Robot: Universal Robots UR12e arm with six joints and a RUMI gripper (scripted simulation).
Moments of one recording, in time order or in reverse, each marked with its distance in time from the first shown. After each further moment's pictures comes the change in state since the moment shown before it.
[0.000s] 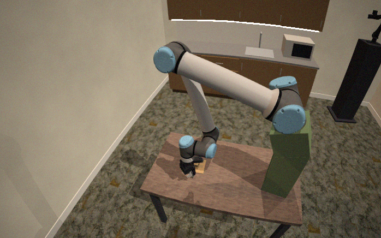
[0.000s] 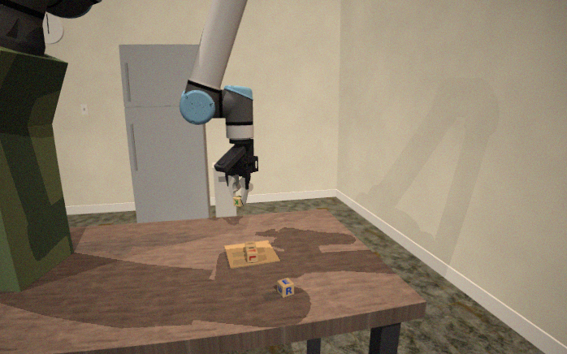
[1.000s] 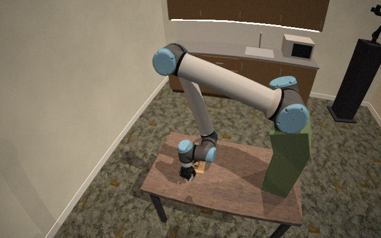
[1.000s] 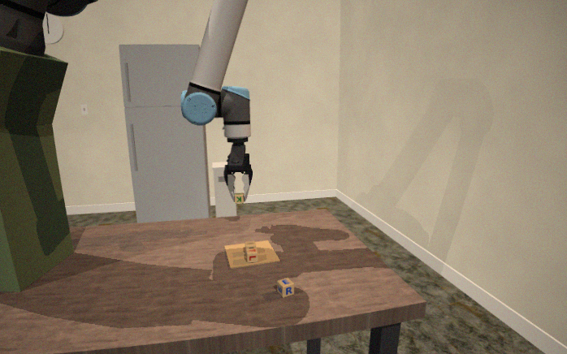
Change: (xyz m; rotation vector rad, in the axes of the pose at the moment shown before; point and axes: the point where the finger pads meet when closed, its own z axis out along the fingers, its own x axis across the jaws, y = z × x) arm 0.020 0.027 0.000 0.000 -0.002 -0.582
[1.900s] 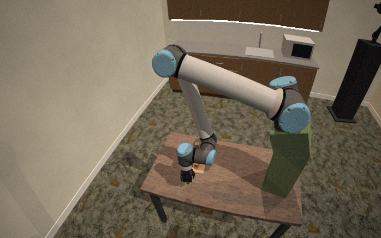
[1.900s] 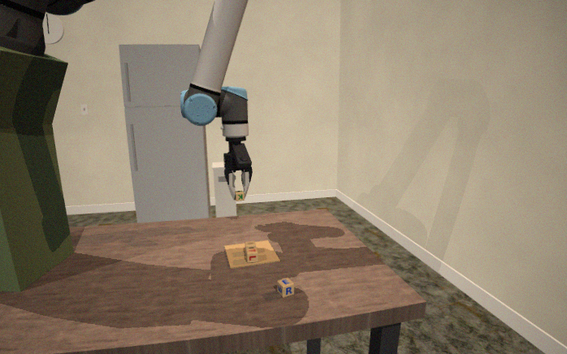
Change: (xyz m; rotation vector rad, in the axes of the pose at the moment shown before) arm 0.003 0.026 -0.001 0.000 -0.003 -0.353
